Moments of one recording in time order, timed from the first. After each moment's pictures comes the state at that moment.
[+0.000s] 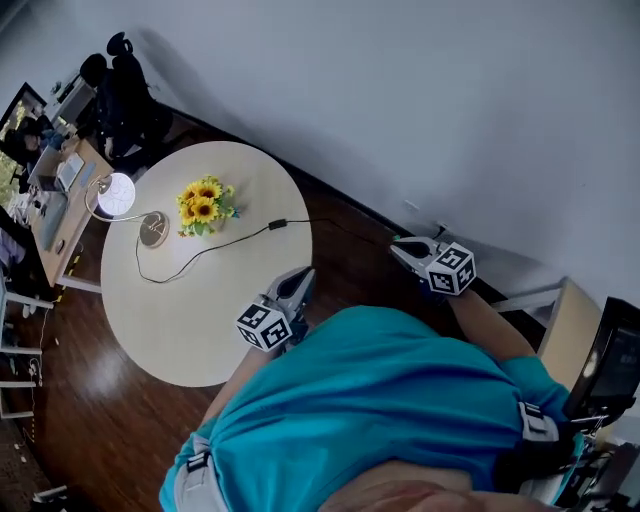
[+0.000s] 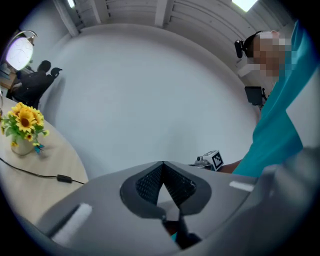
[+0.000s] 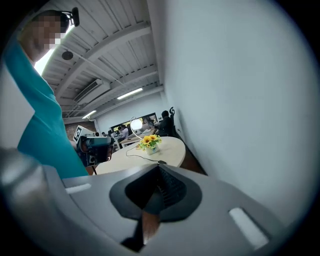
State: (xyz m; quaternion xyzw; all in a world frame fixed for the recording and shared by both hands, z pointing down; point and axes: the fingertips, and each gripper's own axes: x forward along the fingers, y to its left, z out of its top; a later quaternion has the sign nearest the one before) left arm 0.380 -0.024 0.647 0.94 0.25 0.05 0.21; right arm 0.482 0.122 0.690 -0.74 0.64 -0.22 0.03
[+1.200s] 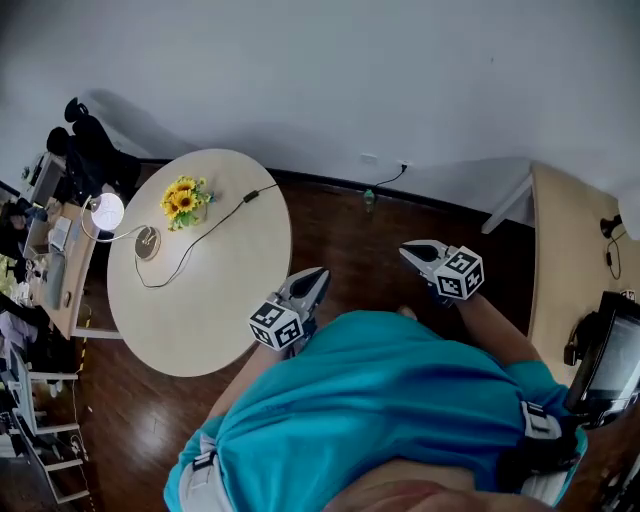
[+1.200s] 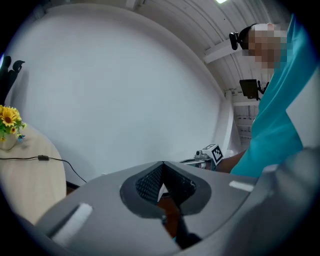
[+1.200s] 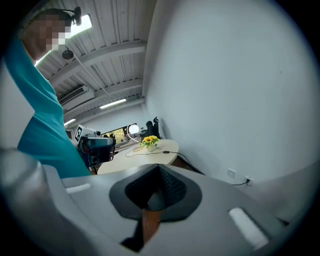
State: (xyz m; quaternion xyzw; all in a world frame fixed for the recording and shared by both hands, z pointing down) left arm 0.178 0.111 0.637 0.90 0.41 0.09 0.13; right arm 0.226 0.266 0.683 -0.83 0.52 -0.18 0.08
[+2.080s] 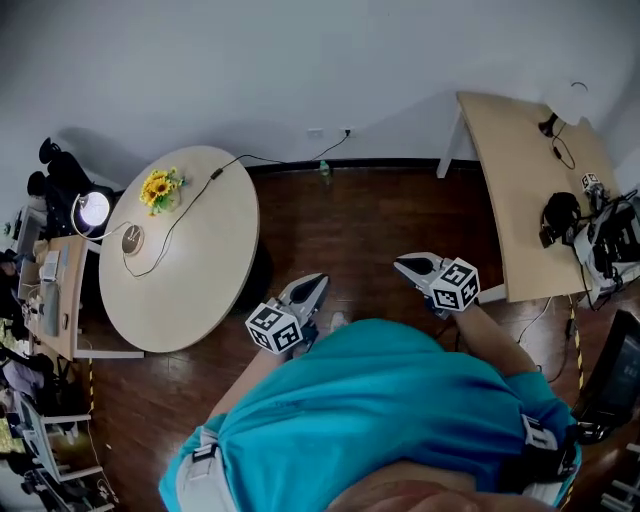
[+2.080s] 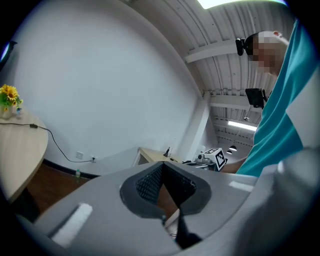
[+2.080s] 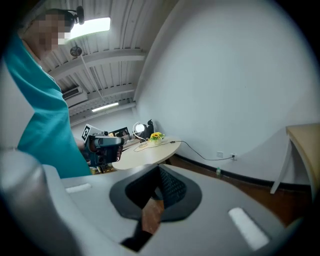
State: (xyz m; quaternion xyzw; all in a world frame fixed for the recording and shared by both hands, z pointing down) left arm -0.093 0.164 0.622 0.84 0.51 0.13 0.15; right arm -0.098 0.312 0.663 -0.87 0.44 -0.17 0.11
